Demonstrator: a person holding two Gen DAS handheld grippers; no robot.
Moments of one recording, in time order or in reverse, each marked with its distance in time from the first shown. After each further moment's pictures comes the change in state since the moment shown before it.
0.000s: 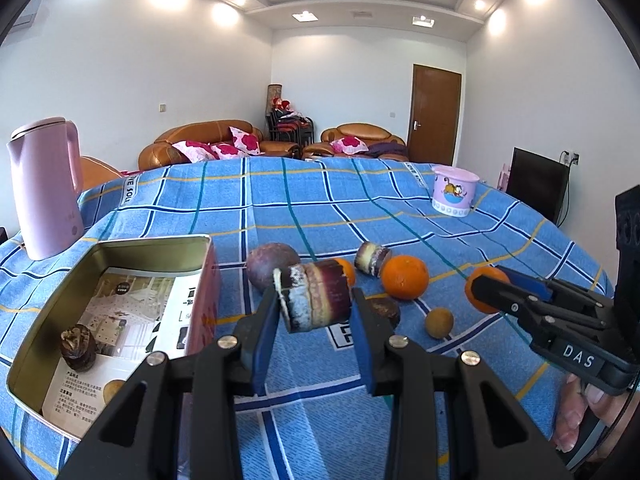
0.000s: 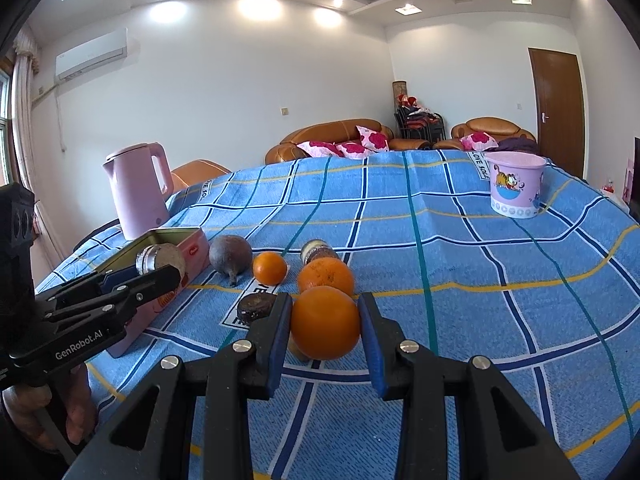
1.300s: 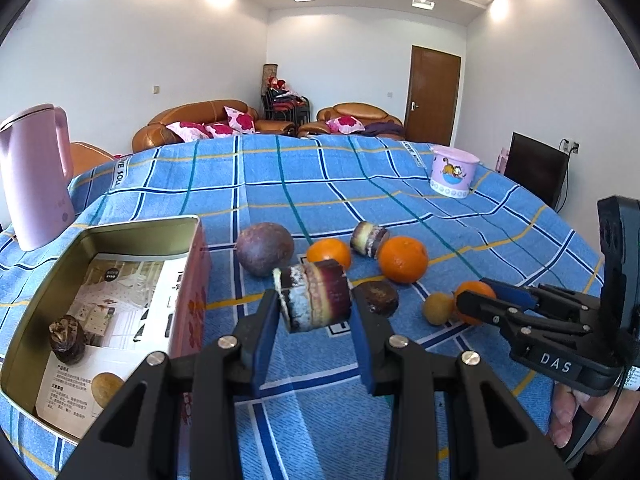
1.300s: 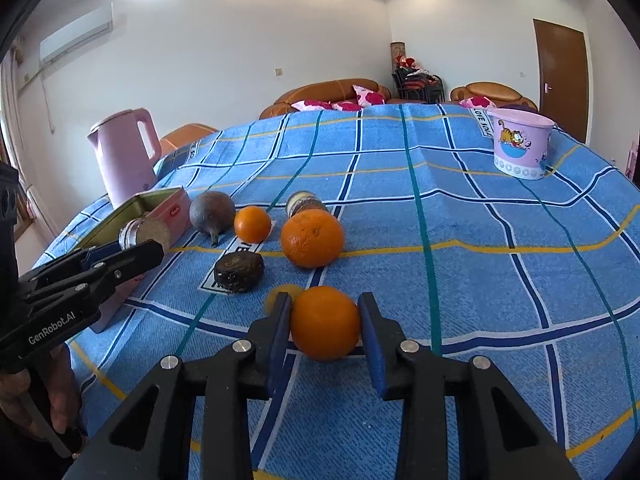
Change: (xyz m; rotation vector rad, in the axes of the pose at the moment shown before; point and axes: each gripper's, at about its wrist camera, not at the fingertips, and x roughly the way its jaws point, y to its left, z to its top) left arm 0.012 -0.003 -0.001 0.003 0.082 -0.015; right arm 0.023 -0.010 -0.009 0.021 0.155 -0.011
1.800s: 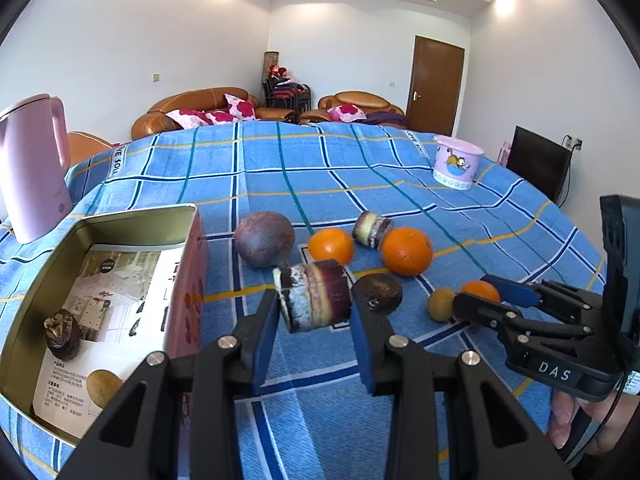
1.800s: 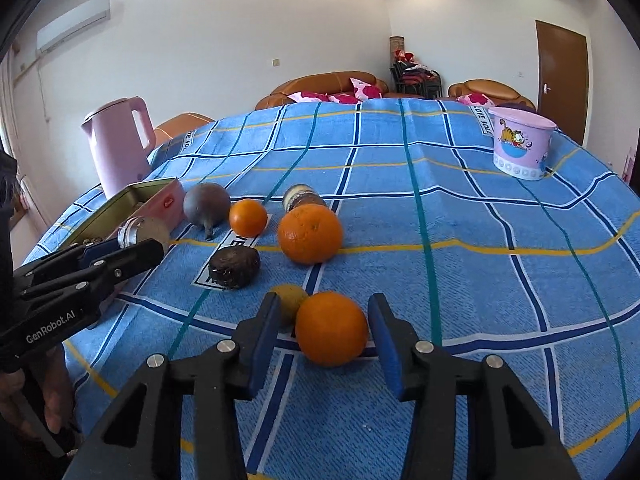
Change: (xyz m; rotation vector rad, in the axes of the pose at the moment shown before) left arm 0.010 0.005 0.000 -0.018 0.049 -0.008; right arm 0.008 0.004 0.003 -0.022 0.050 -0.022
